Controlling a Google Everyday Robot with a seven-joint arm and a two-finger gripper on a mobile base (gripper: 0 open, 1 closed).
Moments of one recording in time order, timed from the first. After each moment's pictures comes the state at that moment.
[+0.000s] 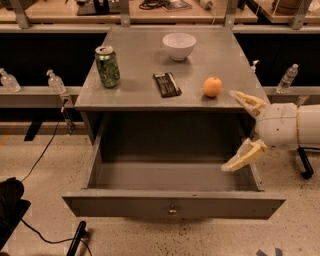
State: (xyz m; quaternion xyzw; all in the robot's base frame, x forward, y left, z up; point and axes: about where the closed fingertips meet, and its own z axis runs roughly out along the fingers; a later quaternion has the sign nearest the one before) arm 0.498 -0.169 0.856 -0.60 0.61 0.14 0.50
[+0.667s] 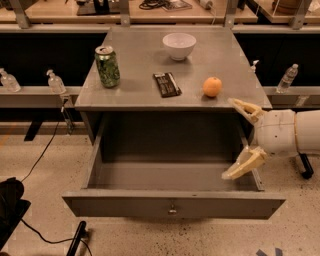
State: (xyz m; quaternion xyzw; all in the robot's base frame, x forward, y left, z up) arm 0.487 -0.167 0.844 -0.61 0.61 0.14 0.48
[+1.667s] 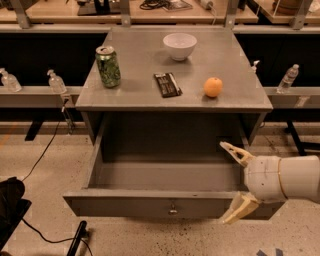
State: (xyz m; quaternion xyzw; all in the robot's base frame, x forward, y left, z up) arm 0.426 -0.159 0.752 -0.62 0.65 0.14 0.42
